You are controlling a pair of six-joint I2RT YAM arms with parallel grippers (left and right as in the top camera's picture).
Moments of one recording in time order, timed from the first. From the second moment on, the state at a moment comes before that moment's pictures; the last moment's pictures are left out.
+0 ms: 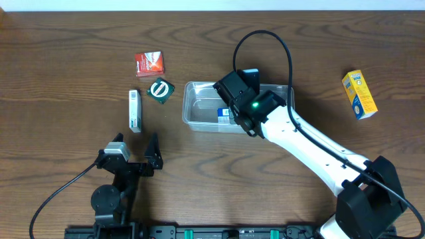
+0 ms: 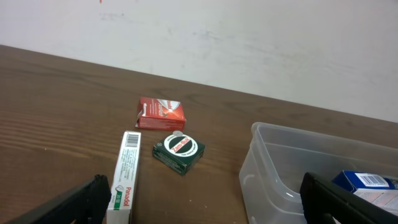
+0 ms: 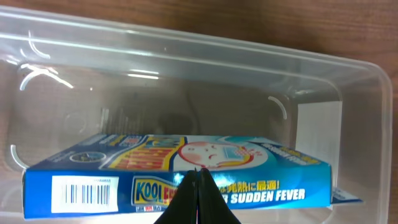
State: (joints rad) left arm 0.04 0.01 0.02 -0.10 0.17 -0.25; right arm 0.69 1.73 1.33 -0.80 0.39 0.59
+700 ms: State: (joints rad) left arm 0.04 0.01 0.02 -0.10 0.17 -0.25; right arm 0.65 1.73 1.33 -0.79 0.33 0.55
